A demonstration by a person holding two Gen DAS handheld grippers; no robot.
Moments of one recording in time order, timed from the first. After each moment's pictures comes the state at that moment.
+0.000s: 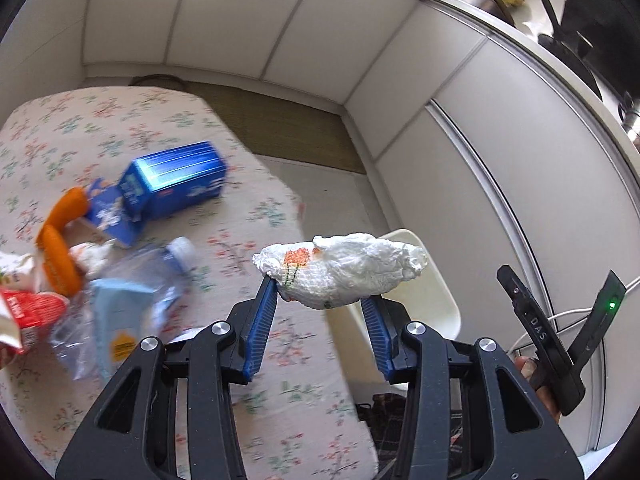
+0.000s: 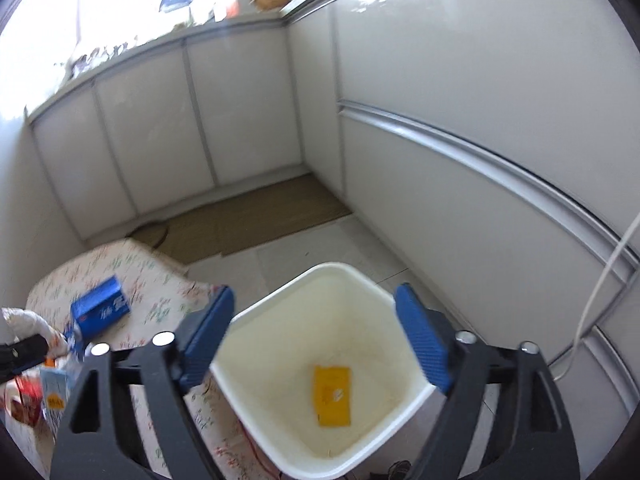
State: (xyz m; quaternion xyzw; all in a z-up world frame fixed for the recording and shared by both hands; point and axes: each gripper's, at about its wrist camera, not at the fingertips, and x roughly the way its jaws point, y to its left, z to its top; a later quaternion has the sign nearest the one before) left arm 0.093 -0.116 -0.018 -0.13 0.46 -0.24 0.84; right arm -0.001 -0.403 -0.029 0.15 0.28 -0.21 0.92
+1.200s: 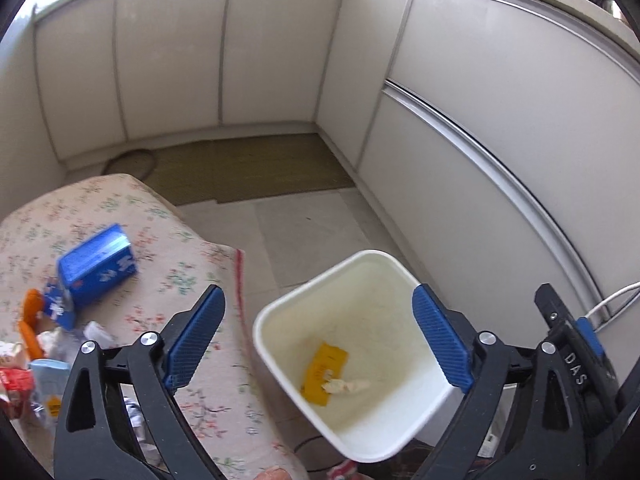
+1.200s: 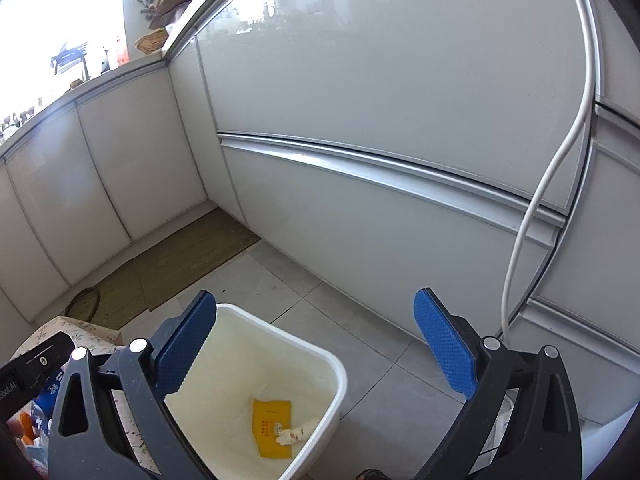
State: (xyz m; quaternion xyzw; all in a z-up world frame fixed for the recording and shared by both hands) left arm 0.094 -0.274 -0.013 0.01 0.39 -0.22 0.89; right arm -0.023 -0.466 -0.036 0.20 0.26 -0.34 0.88
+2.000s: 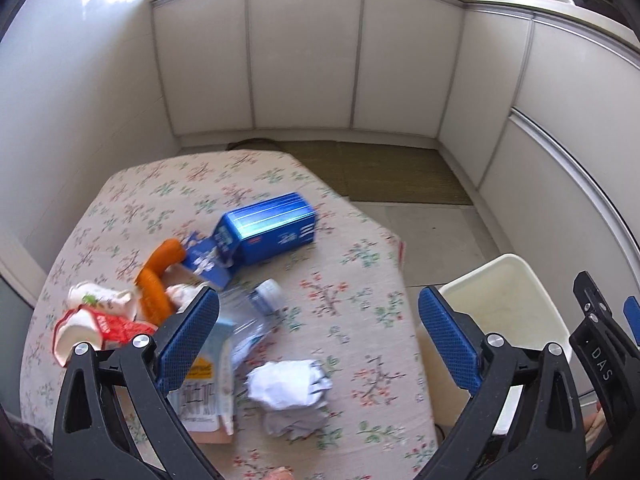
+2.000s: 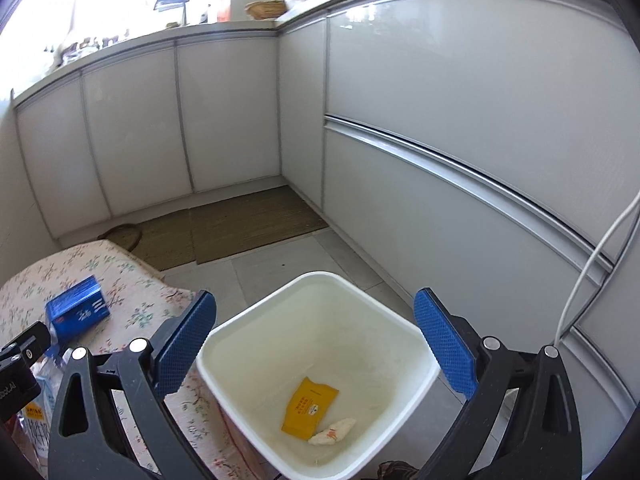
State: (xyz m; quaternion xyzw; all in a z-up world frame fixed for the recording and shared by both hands) left arm 0.077 -0.138 -0.027 0.00 0.39 -0.03 0.92; right arm 0.027 -0.339 -0.031 0.08 0.28 -0.24 0.93
